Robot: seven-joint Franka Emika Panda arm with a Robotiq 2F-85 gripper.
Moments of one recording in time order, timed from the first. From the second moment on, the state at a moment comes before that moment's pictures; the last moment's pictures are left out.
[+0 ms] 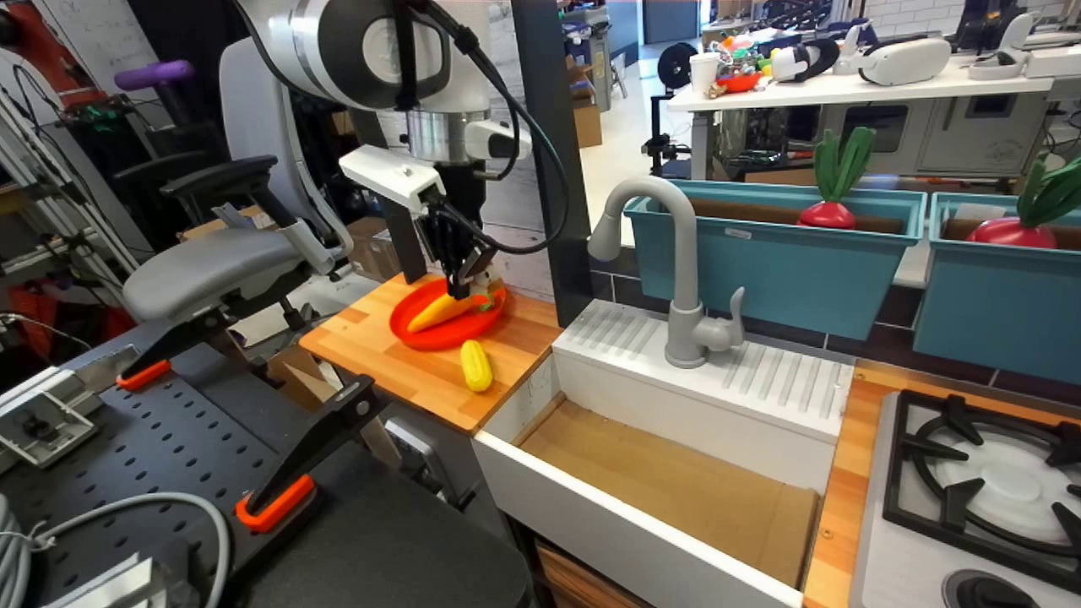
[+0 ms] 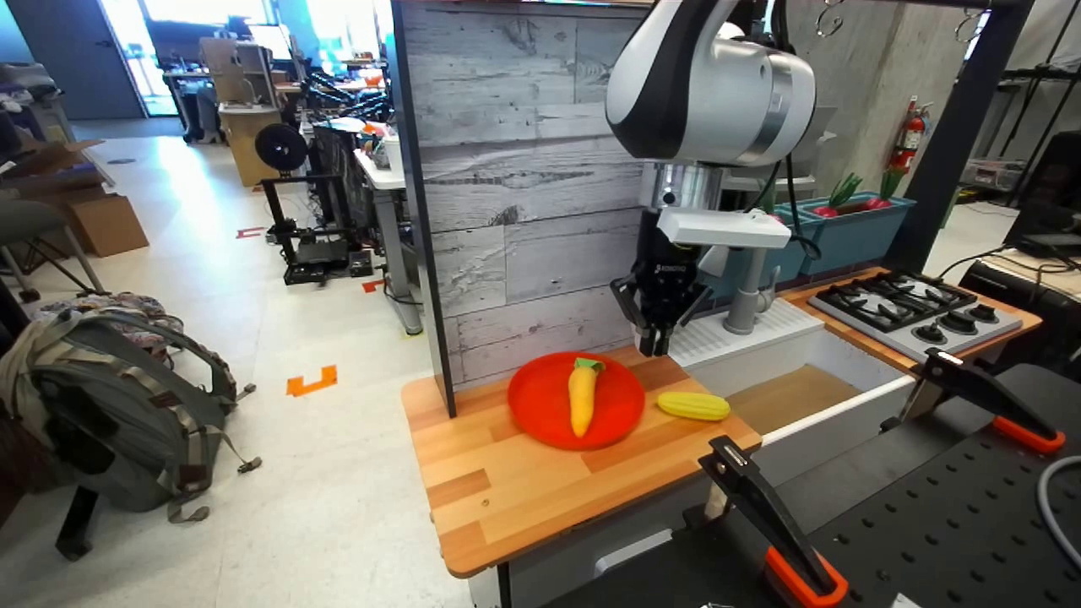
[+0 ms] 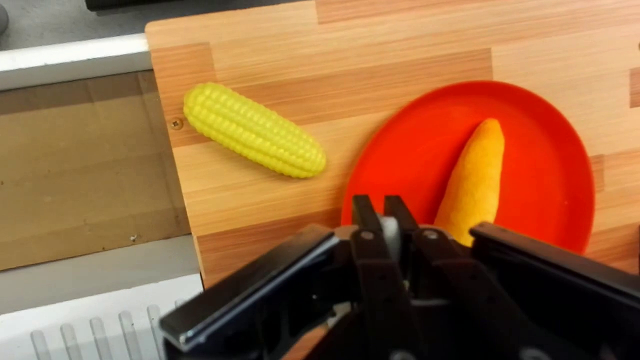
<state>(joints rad) -0.06 0.82 0.08 -1.86 0.14 2.51 -0.03</state>
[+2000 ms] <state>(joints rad) 0.13 0.93 -0.11 -1.87 0.11 2.77 0.28</state>
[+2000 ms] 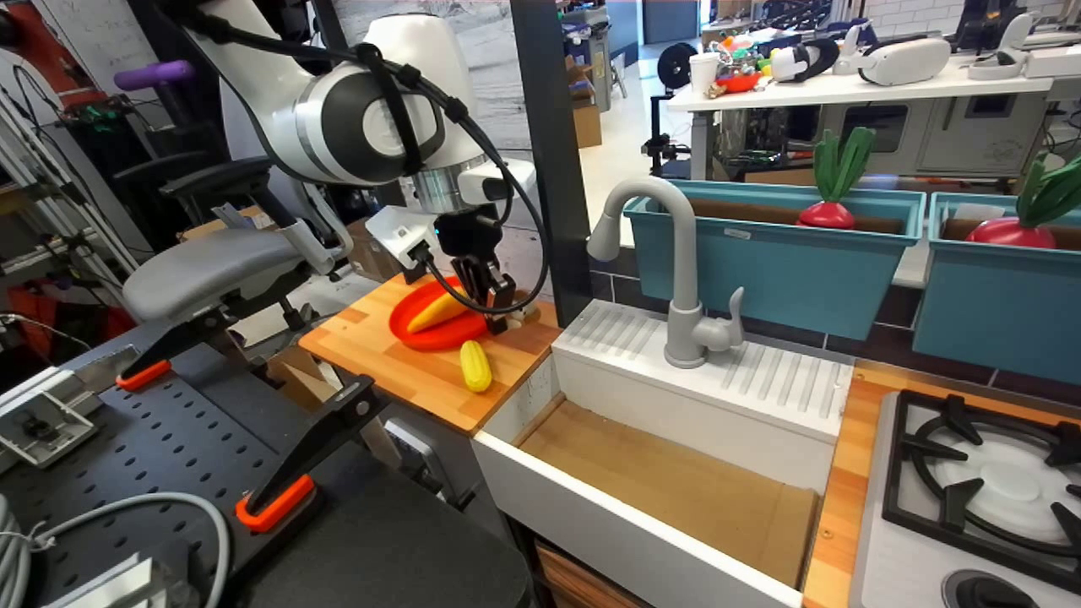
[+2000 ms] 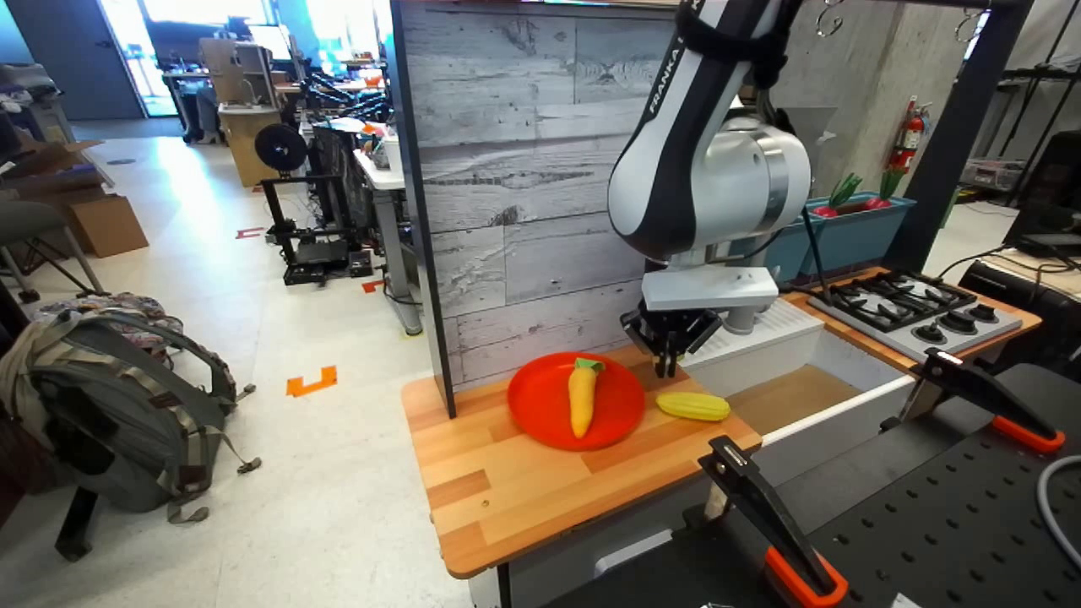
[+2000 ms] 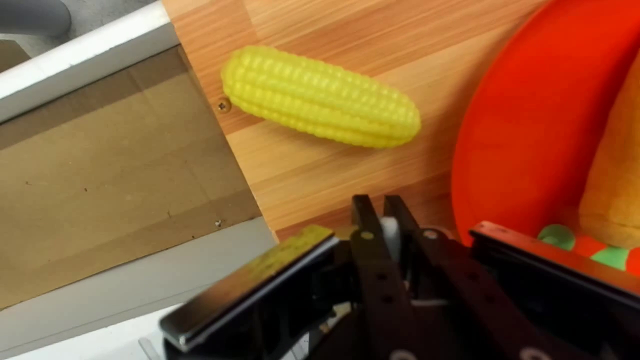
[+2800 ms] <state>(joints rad) 0.14 0.98 -0.11 -1.82 0.11 2.77 0.28</state>
